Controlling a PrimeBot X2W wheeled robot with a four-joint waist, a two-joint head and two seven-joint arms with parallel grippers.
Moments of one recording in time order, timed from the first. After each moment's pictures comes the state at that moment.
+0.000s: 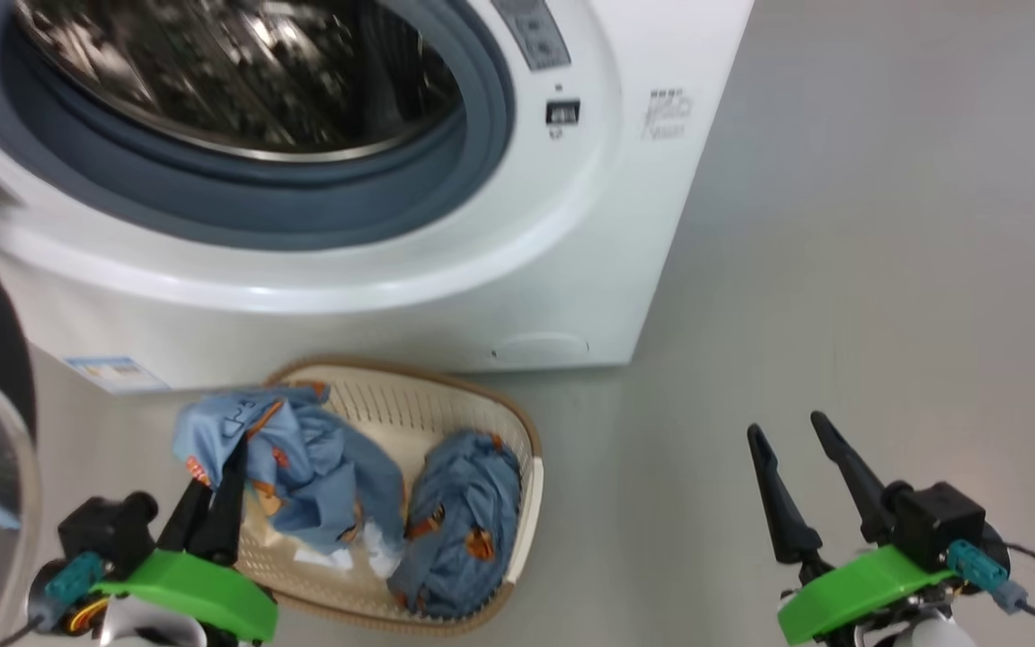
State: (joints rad) left arm -0.21 0.20 -0.21 0.36 -0.45 -0.07 -0.25; right arm -0.11 -0.05 0.05 0.21 0.18 0.12 -0.25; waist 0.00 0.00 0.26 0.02
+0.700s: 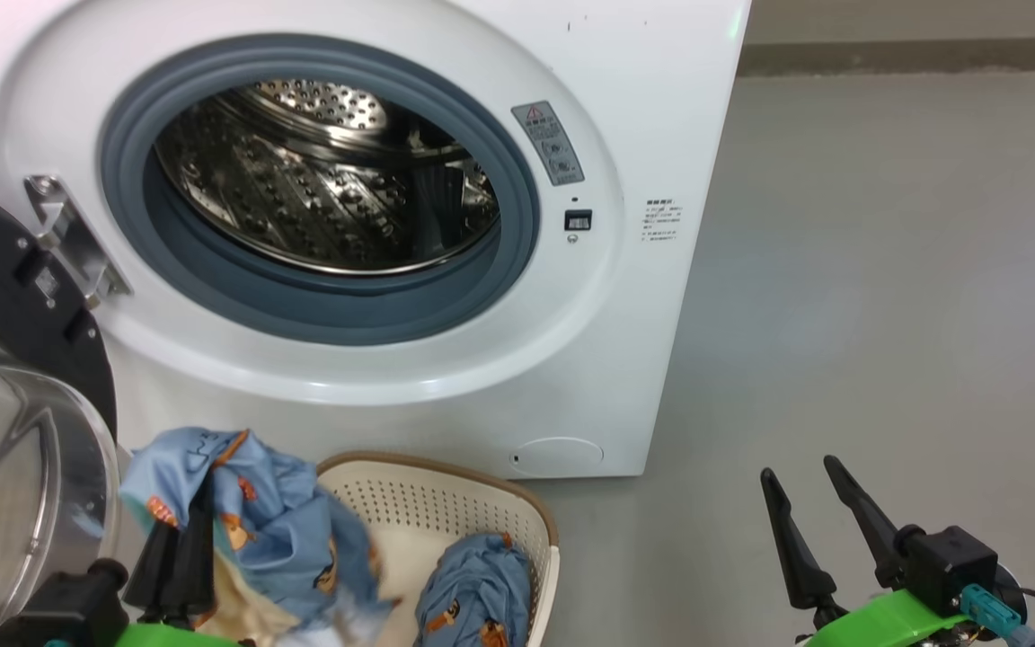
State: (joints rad) left arm 0.00 0.13 -0.05 0.06 -0.28 -0.08 -0.26; right arm -0.02 -0.07 0.05 0.17 0.18 0.12 -0.25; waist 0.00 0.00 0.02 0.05
